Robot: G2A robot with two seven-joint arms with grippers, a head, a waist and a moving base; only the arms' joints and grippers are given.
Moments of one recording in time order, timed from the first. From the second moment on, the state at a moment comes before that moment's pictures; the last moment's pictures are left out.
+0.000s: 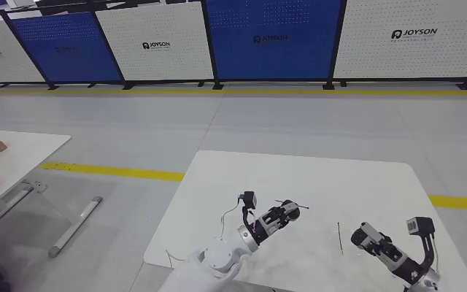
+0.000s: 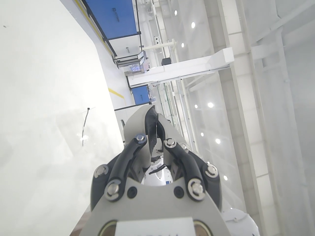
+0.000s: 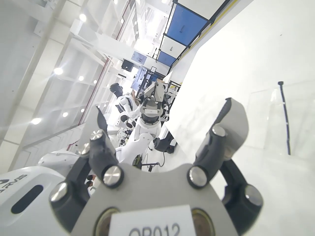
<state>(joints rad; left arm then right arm) 1.35 -1.27 -0.94 -1.52 -0.39 -0.33 -0.27 -1.69 -1.04 1.57 -1.74 0.29 -0.34 0.74</state>
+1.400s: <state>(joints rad) 1.57 -1.24 -1.11 -1.98 -0.30 -0.32 -0.39 -1.69 -1.04 1.57 -1.74 0.29 -0.34 0.74</state>
